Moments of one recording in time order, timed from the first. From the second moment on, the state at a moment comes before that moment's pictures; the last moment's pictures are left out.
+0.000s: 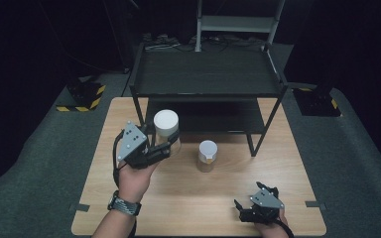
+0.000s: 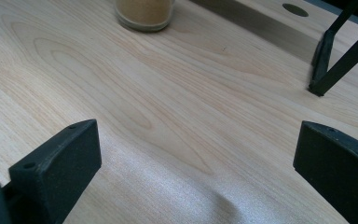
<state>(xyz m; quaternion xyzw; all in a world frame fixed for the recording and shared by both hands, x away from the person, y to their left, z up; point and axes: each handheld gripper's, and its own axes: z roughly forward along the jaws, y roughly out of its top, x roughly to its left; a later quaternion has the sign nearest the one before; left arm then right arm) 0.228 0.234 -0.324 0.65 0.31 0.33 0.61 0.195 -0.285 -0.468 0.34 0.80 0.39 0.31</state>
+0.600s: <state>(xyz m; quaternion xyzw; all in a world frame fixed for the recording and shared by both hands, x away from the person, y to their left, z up) 0.240 0.228 -0.278 0.63 0.30 0.35 0.62 0.195 -0.285 -0.469 0.34 0.80 0.39 0.31</state>
